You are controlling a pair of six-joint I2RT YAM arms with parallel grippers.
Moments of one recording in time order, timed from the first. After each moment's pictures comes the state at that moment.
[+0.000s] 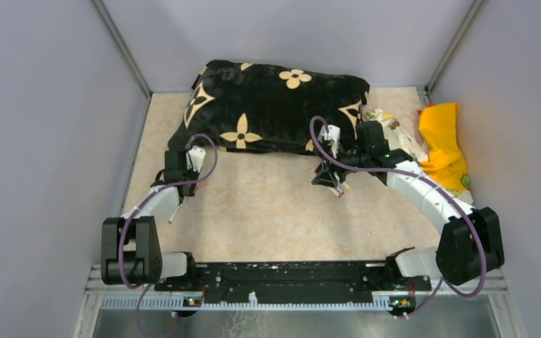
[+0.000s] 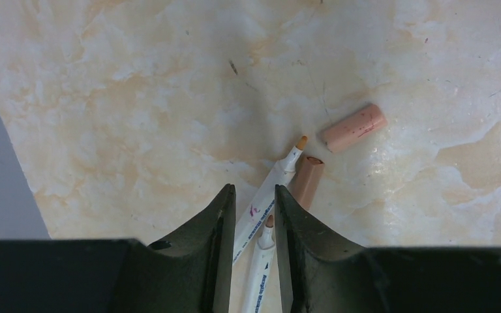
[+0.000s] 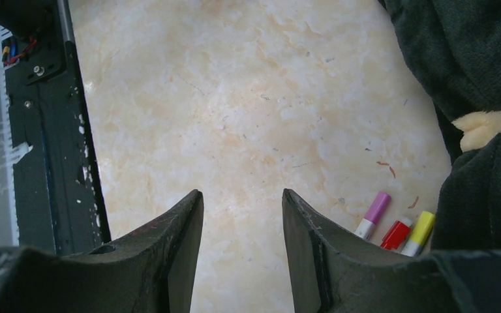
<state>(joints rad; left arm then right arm) 0.02 1.31 0.59 -0.13 -0.11 0.40 0.37 1.32 0.95 -0.39 -0.84 -0.40</state>
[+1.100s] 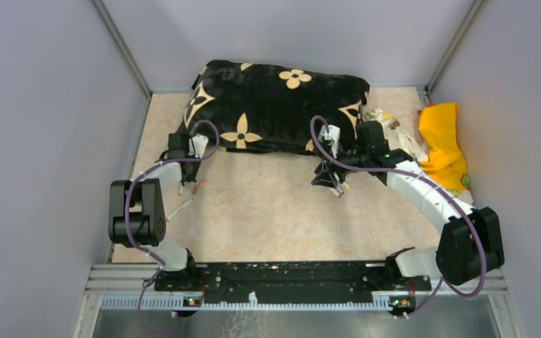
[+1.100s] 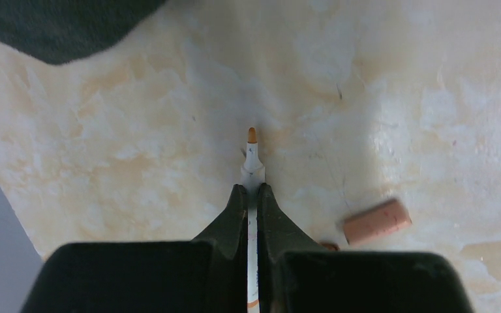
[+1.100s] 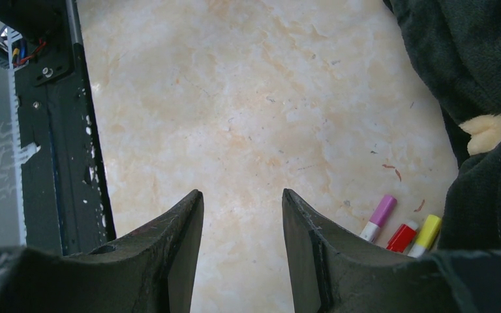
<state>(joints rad) 0.03 1.58 0.79 -0.16 -0.09 0.41 0.37 1.32 0.95 -0.39 -0.86 -0.39</state>
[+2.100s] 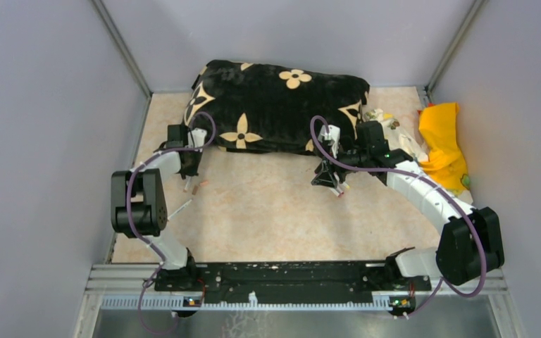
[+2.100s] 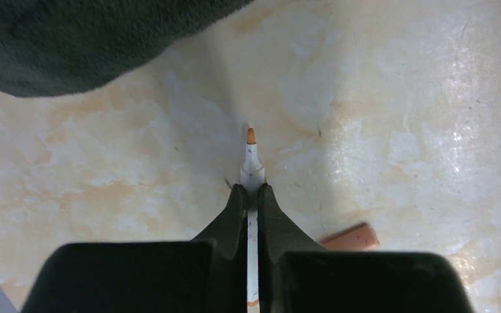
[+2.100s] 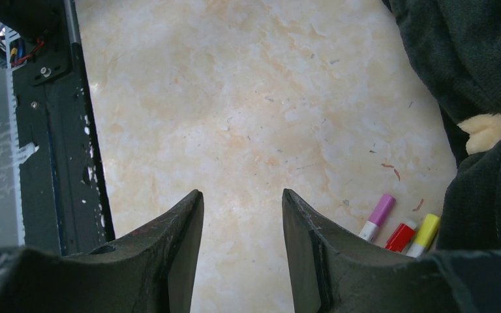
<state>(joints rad) 0.04 1.69 0.96 -0.27 0.01 0.34 0.37 1.32 0.95 -0.39 -0.85 -0.39</state>
